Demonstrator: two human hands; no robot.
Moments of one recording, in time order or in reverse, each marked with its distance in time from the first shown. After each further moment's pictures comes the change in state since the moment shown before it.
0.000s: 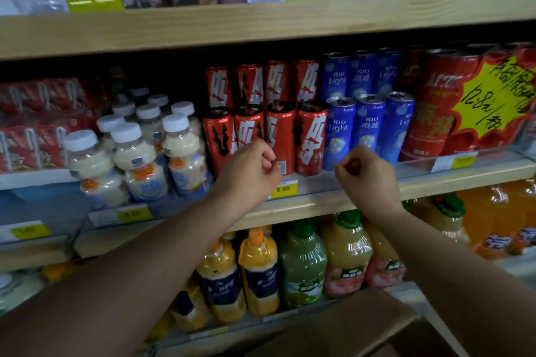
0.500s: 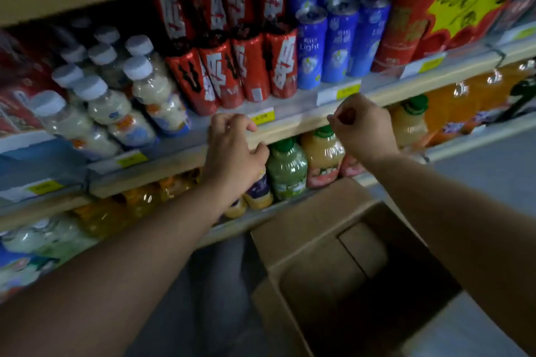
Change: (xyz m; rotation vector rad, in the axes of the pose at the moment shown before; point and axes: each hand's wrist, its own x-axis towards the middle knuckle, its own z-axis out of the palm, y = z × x) left_hand -0.059 0.030 -0.011 0.092 -0.184 -0.176; right_hand -0.040 -0.013 -0.051 -0.046 -0.120 0.256
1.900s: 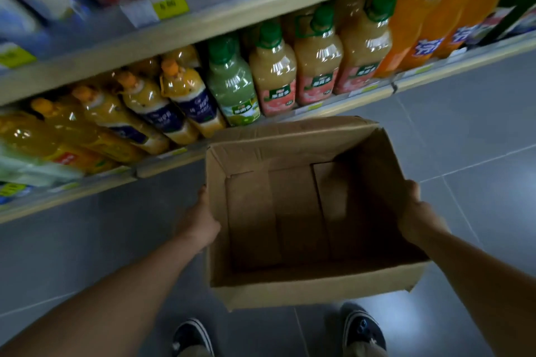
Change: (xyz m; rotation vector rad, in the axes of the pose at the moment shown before) left_hand -0.203 -0.036 0.158 0.176 -0.709 -0.758; right_hand -0.193 0.301 -0.095 -0.654 -0.677 0.640
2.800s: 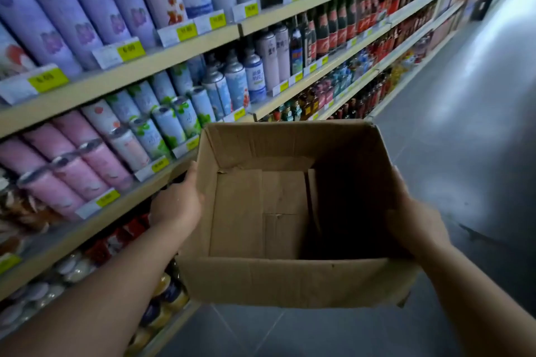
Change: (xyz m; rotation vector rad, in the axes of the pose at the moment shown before) left_hand -0.403 0.251 -0.318 0.360 0.683 0.778; right_hand -0.422 0.115 -0.370 0.427 0.663 0.153
